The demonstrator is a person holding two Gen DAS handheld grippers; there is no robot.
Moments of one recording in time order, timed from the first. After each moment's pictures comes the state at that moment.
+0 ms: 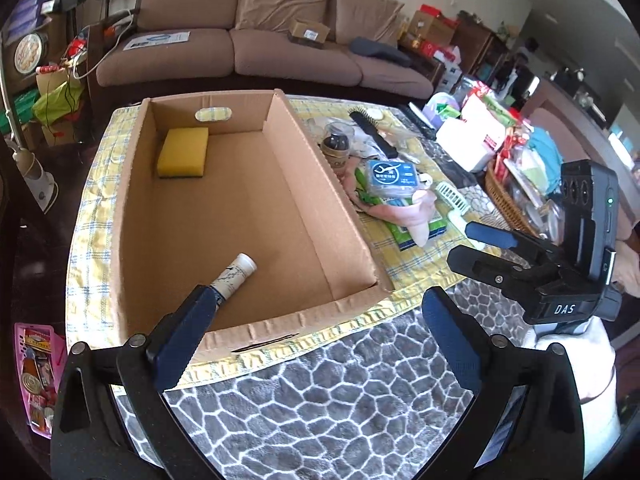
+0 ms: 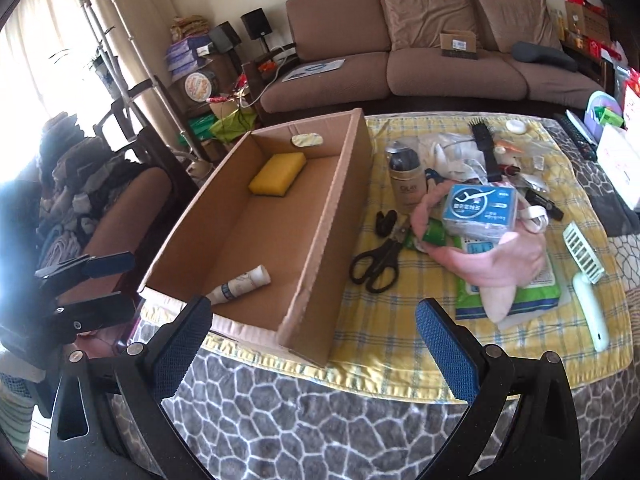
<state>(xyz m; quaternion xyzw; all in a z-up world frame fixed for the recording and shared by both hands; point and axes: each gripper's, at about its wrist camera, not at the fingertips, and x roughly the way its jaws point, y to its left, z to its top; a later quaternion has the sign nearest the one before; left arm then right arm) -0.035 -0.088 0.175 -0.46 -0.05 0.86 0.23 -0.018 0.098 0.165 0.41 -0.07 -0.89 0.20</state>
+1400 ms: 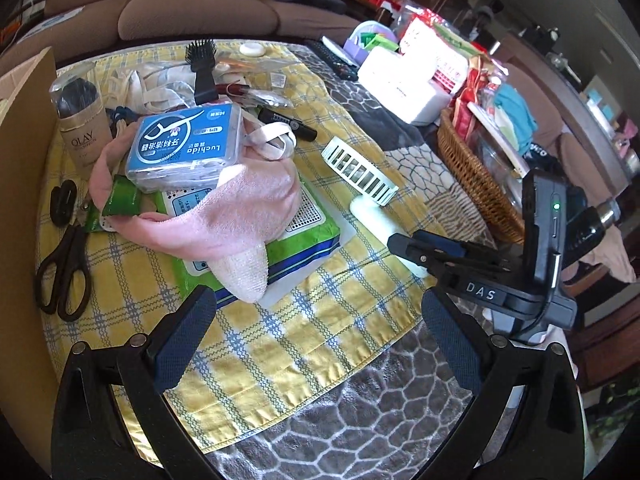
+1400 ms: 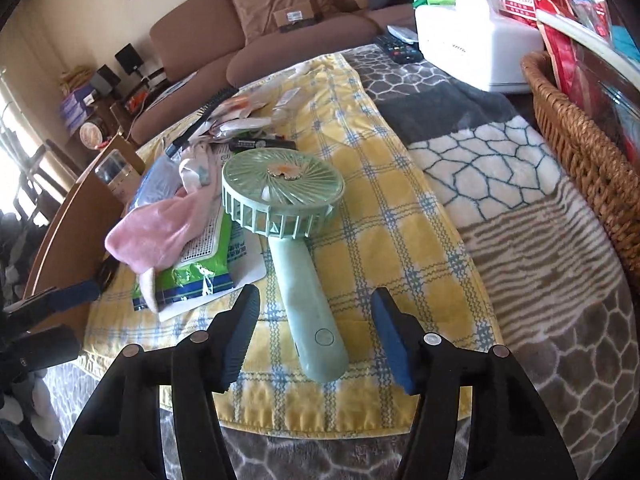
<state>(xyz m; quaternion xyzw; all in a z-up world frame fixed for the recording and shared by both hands) -0.101 0.181 0.073 -0.51 -0.04 0.80 0.32 -0.056 0.384 0.046 0.44 -0.14 -0.88 0.06</state>
